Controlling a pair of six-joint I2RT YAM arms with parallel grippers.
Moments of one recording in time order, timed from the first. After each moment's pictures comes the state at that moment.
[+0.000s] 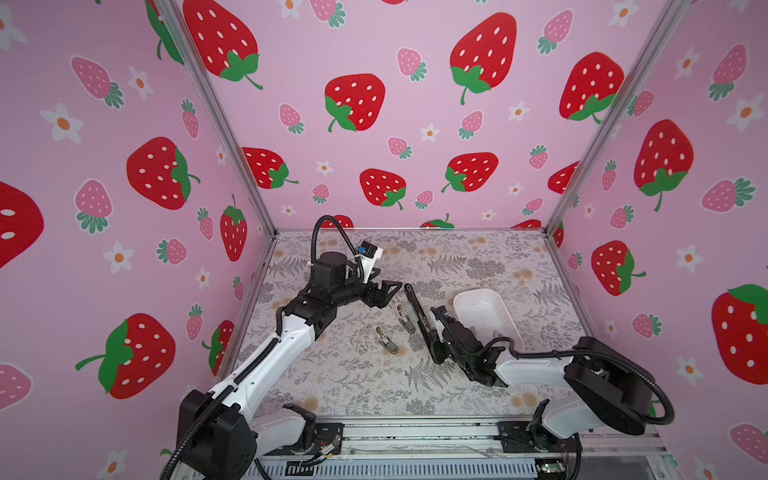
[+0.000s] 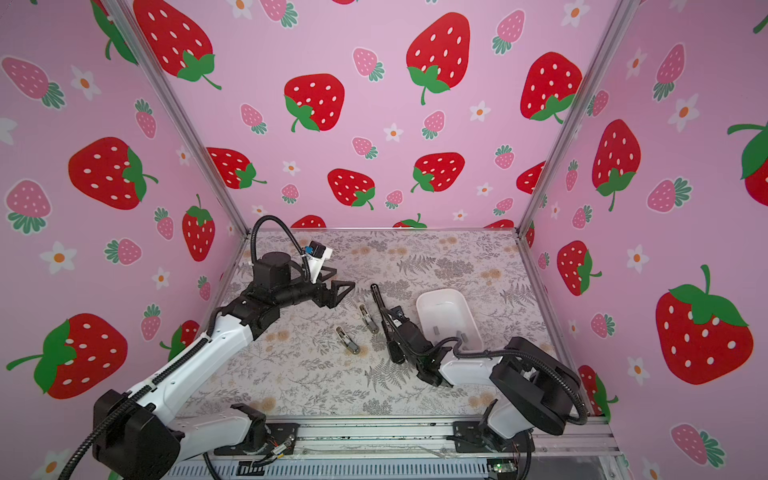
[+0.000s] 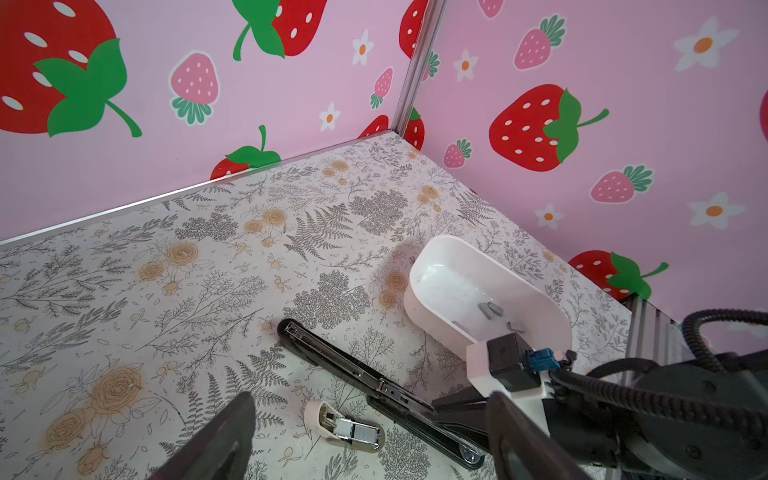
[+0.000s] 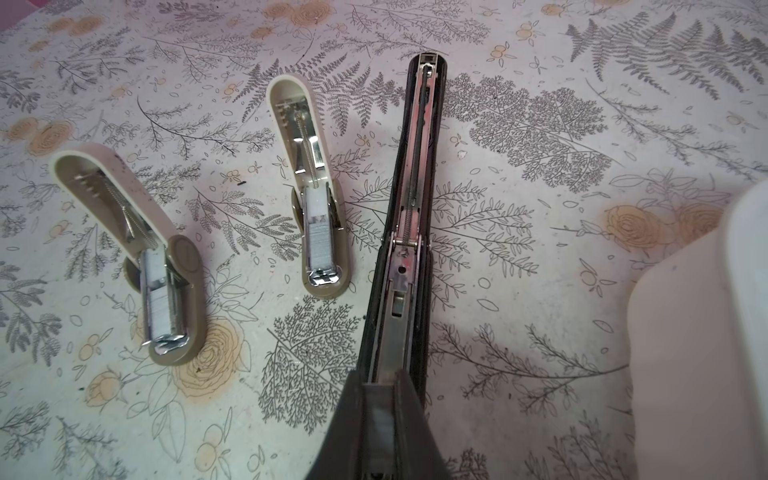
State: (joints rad) left arm -0.39 1.21 0.97 -0.18 0.48 -0.03; right arm 1.02 1.48 0.48 0.37 0.27 0.31
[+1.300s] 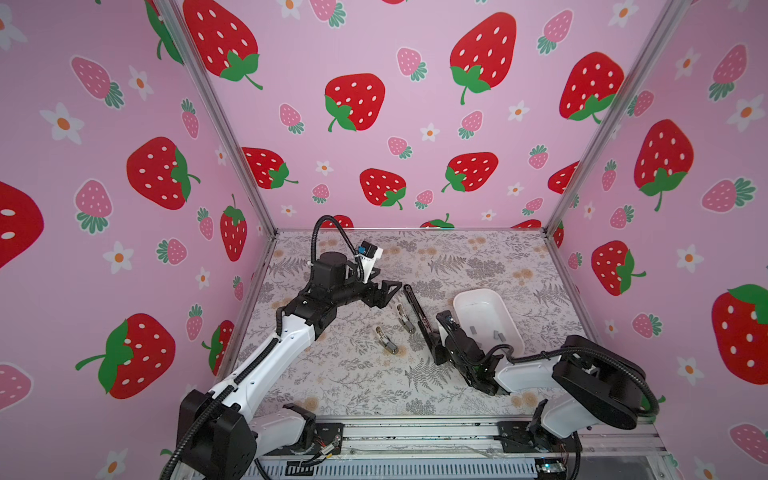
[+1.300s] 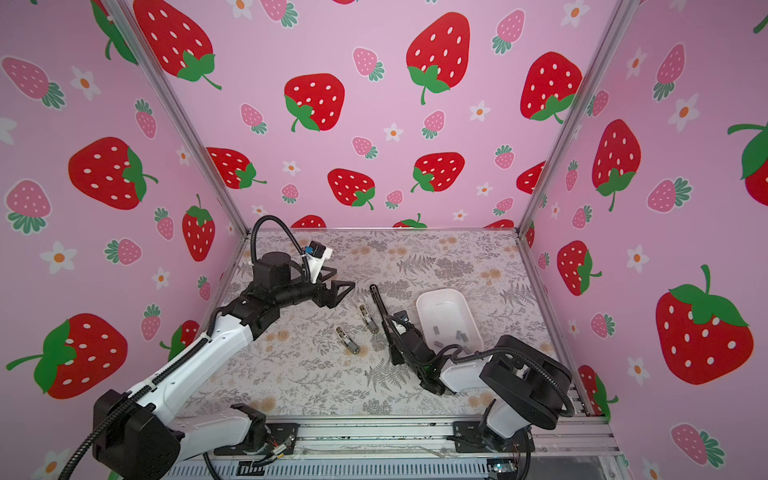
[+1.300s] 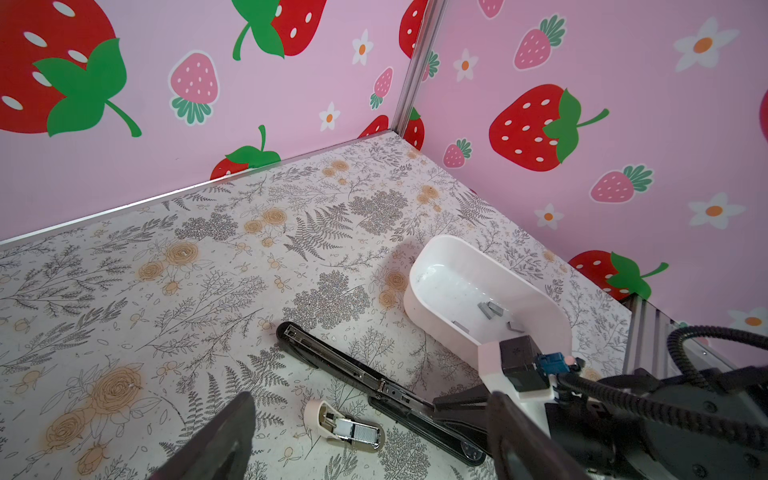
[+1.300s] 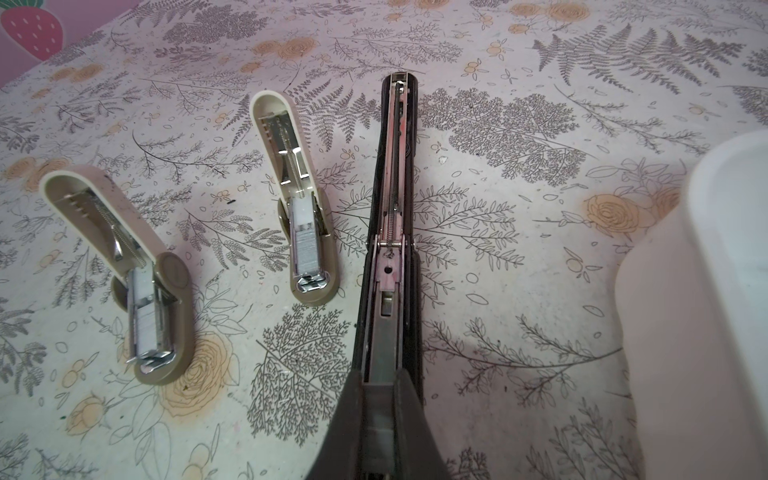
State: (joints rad) left arm -0.39 1.21 0.97 -0.18 0.48 -0.03; right arm 1.05 1.53 0.40 0.58 0.35 0.36
